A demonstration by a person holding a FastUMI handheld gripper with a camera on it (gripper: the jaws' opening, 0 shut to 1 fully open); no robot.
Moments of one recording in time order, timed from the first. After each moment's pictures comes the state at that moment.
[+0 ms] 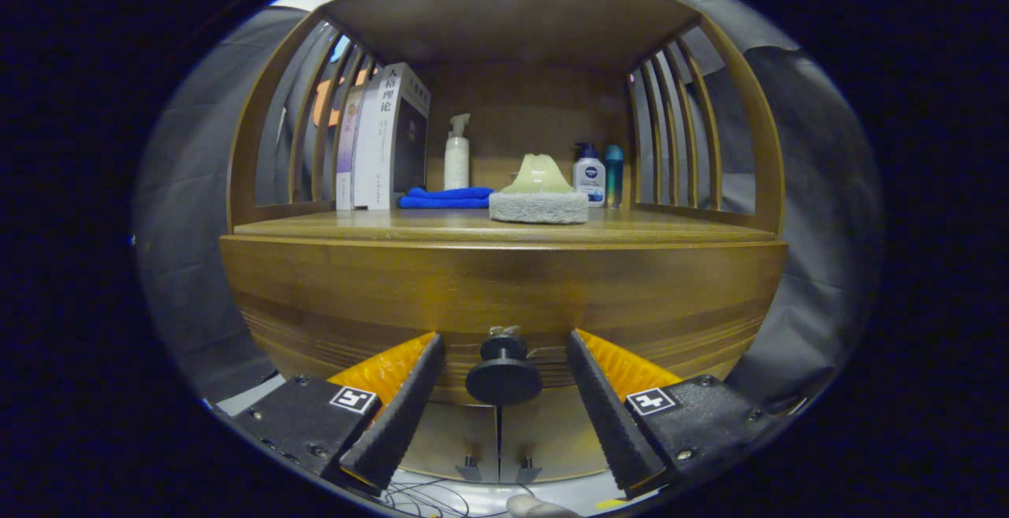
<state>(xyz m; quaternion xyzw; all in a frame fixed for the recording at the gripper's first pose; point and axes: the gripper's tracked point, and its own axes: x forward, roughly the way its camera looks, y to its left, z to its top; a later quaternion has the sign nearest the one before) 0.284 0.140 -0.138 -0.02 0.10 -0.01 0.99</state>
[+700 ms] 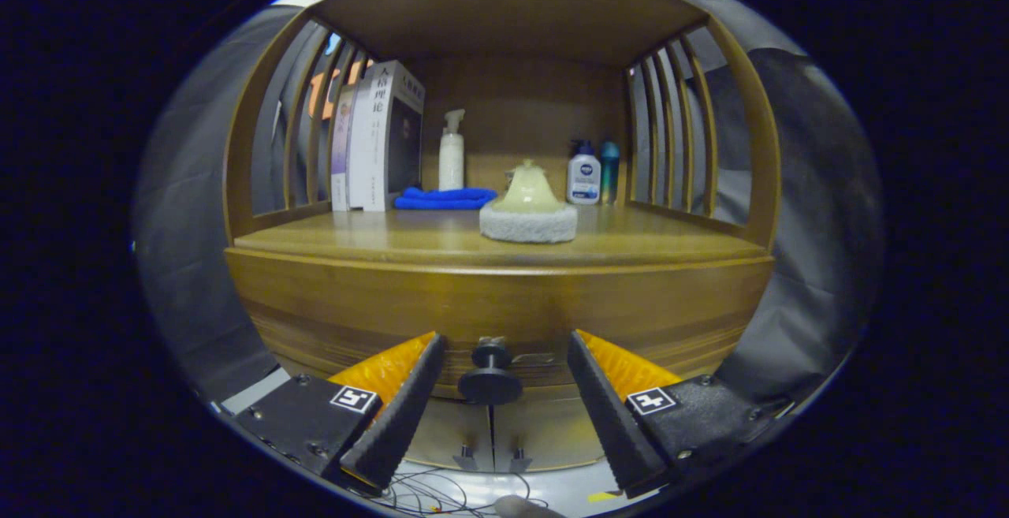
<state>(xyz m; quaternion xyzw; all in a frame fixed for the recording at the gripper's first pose) 0.256 0.130 -0.103 -0.03 0.12 -0.02 0.99</state>
